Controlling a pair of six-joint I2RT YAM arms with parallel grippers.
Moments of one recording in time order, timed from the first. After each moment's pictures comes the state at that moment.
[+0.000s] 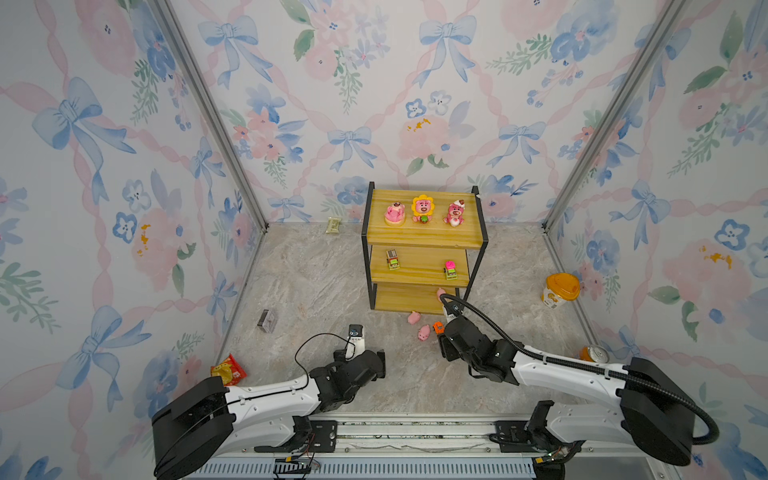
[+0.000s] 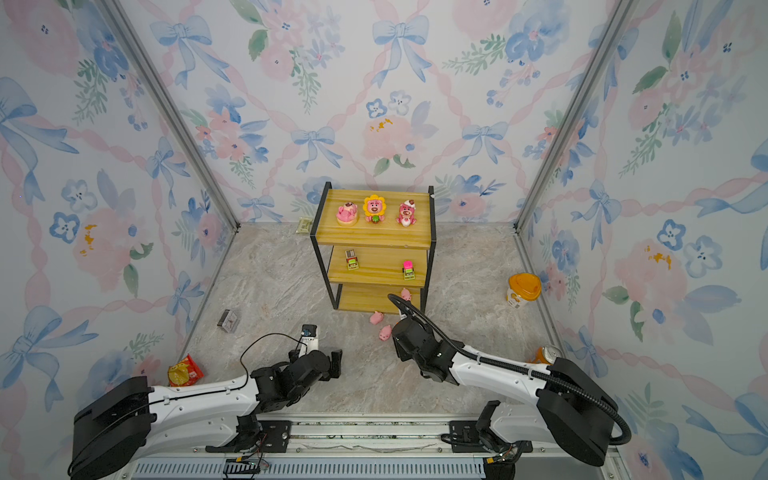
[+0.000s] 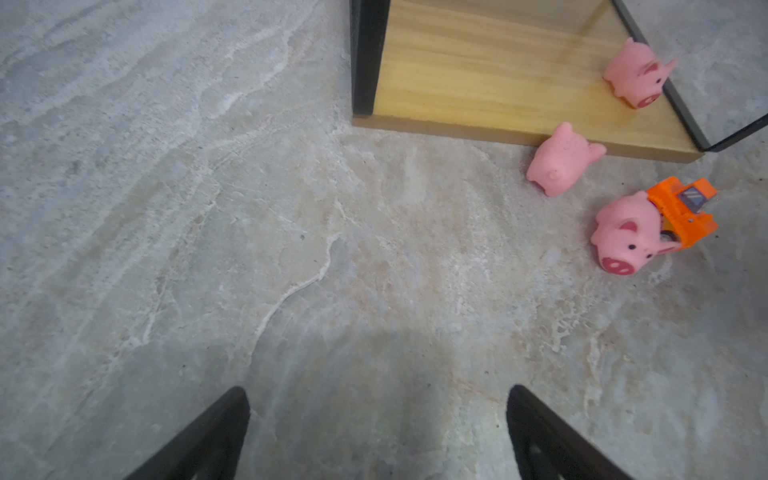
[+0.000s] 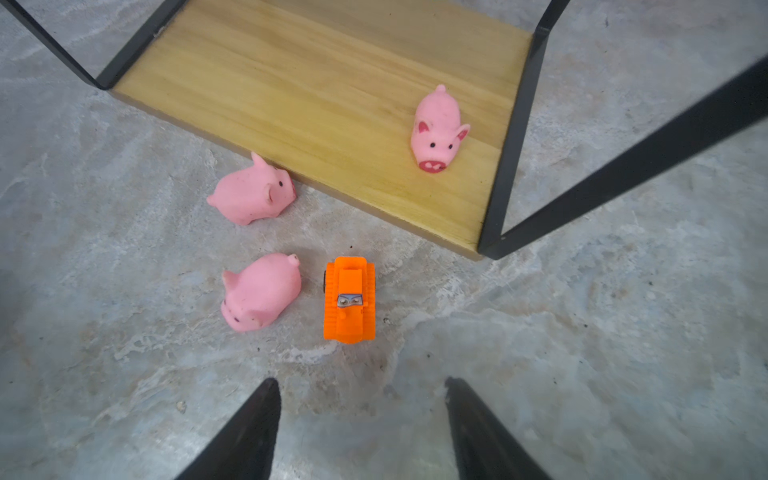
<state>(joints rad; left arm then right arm) -1.04 1.07 0.27 -0.05 -0.58 -0.79 0.92 1.29 0.59 -0.18 0.44 0.40</state>
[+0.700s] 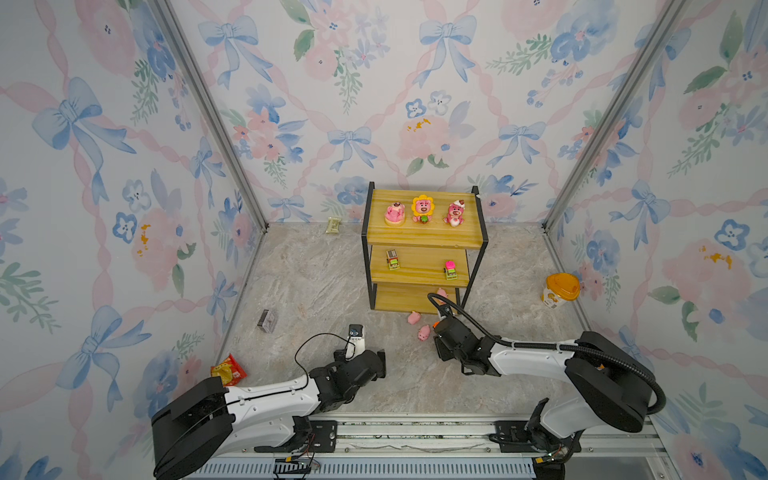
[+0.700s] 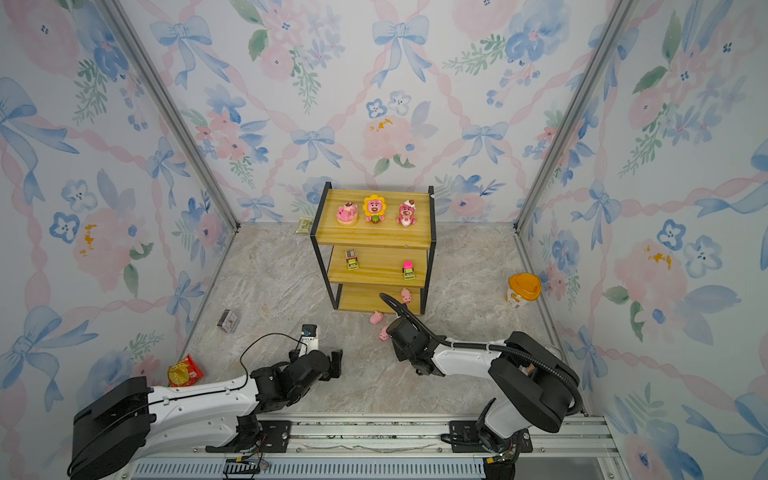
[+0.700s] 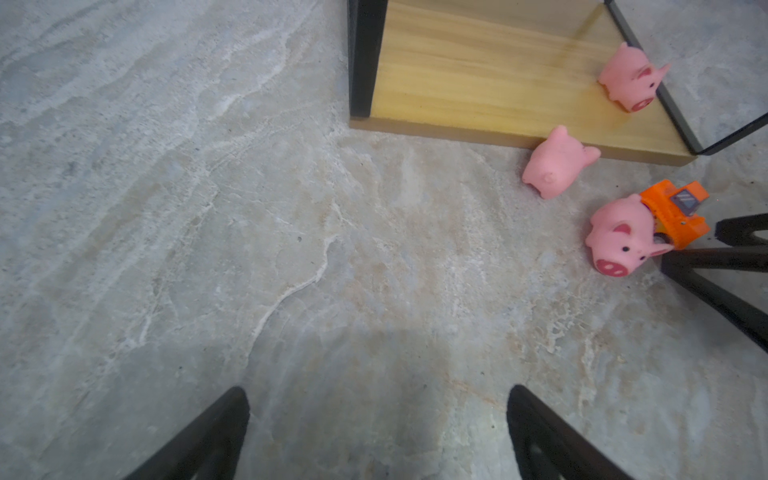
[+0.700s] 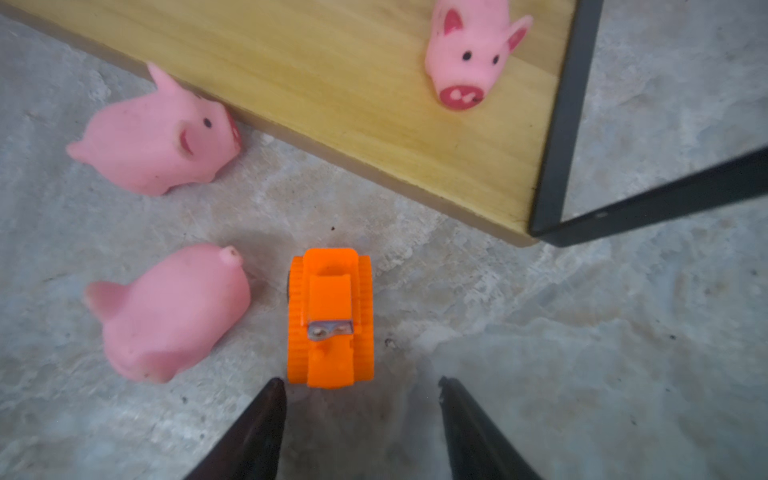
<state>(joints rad) -1.04 1.07 0.27 -0.04 -0.58 -0.79 0.87 1.52 0.59 -0.05 0.42 0.39</state>
